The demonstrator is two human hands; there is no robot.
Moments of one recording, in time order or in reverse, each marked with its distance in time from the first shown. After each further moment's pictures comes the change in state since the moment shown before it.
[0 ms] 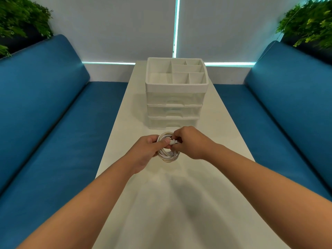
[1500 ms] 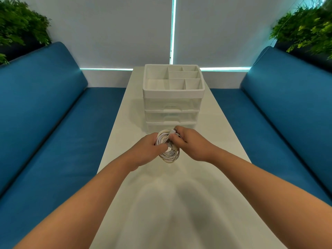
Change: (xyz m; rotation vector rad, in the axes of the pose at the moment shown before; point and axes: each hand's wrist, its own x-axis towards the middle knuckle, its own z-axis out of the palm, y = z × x) left_hand -0.003 0.030 0.000 0.450 -0.078 0.139; right_hand -0.003 0.008 -0.008 0.305 0.082 -0.068
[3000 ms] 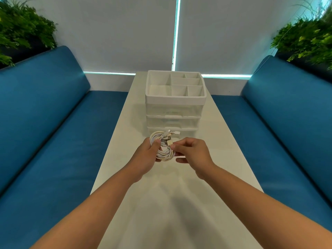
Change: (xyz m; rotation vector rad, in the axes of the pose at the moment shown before) left_hand 0.011 -0.025 0.013 -0.250 0.269 -0.073; right_hand -0.007 0.003 0.023 0.728 0.309 0.392
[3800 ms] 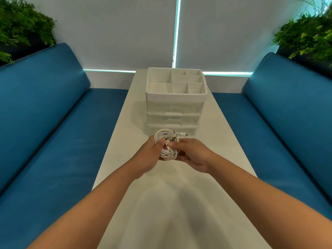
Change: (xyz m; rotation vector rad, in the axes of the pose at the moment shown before) left_hand -0.003 0.003 0.001 -0.006 -0.118 0.041; right_hand 0.015 0.001 -0.003 0.181 -0.341 0.202
